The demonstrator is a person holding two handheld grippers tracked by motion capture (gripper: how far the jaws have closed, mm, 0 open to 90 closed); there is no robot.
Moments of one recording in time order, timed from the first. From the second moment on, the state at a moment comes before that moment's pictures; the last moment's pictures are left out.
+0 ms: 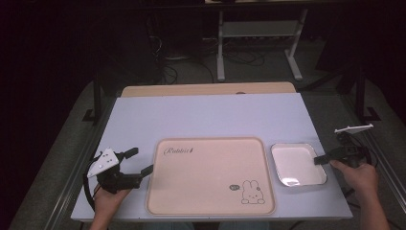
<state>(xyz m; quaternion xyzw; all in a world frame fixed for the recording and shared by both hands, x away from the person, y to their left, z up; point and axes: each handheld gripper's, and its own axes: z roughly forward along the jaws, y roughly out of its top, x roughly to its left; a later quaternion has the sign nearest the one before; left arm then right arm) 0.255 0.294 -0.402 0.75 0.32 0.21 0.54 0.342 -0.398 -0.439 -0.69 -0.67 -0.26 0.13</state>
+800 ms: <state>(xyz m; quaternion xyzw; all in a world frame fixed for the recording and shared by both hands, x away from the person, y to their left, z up) 0.254 0.295 -0.401 0.75 0.32 0.21 0.54 0.316 -0.399 -0.440 -0.67 -0.59 -0.42 0.15</state>
